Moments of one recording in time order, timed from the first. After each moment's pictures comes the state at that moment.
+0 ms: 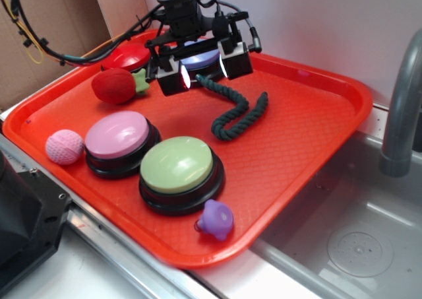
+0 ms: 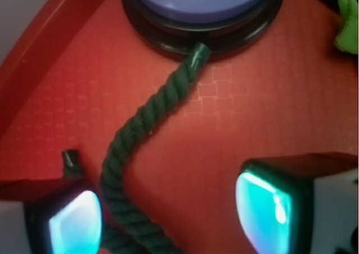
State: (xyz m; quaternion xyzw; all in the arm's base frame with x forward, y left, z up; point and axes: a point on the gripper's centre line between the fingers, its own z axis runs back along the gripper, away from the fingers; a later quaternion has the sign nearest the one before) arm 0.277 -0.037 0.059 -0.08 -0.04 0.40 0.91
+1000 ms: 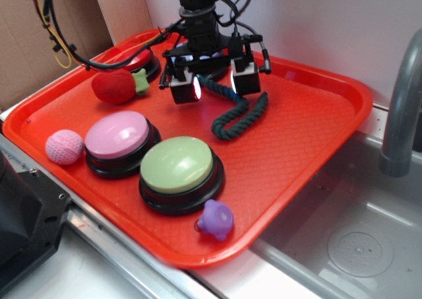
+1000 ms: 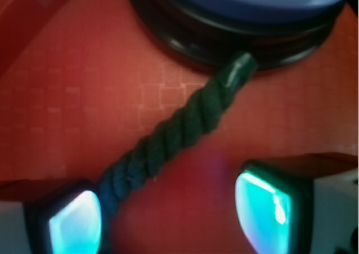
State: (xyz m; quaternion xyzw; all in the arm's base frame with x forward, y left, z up) arm 0.297 -0.033 0.026 -0.04 -0.01 0.38 0.93
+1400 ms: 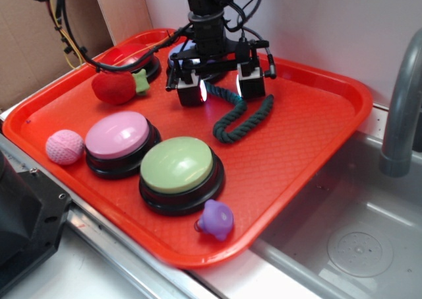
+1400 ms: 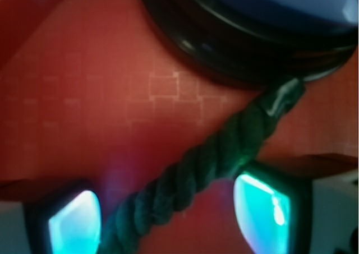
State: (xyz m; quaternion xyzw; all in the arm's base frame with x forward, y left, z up) arm 0.304 -0.034 0.018 -0.03 -0.01 0.37 0.93
